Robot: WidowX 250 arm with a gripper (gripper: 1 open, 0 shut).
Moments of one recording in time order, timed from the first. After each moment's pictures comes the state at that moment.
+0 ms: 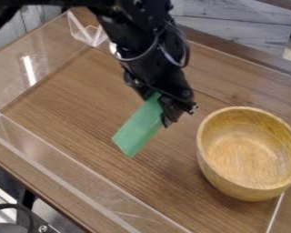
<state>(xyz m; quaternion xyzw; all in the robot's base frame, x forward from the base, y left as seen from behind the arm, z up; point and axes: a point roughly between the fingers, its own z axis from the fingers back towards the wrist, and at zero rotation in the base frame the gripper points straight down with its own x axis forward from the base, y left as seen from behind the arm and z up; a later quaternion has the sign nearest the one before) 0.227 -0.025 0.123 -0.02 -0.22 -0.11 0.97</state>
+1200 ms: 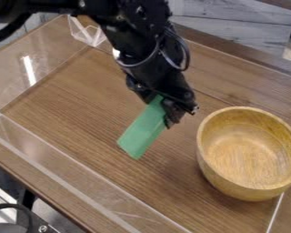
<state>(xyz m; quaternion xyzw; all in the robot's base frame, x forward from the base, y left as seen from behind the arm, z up) 0.235 -0.023 0.113 -0.03 -0.22 -0.09 0.97</state>
